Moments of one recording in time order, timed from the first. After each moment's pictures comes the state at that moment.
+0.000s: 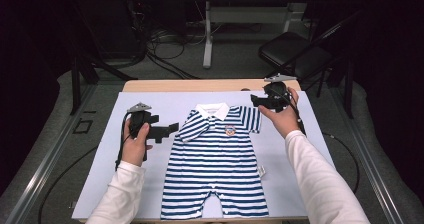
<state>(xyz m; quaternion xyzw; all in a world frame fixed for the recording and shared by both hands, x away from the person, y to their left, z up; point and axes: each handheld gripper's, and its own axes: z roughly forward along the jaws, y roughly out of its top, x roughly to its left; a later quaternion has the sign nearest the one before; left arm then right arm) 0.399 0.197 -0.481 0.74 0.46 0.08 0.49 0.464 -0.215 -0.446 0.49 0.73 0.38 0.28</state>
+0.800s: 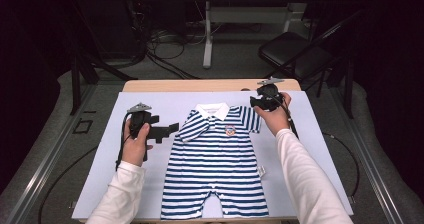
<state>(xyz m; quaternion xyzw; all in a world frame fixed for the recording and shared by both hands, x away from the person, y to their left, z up) 0.400 0.197 -0.484 0.74 0.46 0.08 0.49 0.494 -0.208 -0.482 0.51 0.73 0.33 0.29</state>
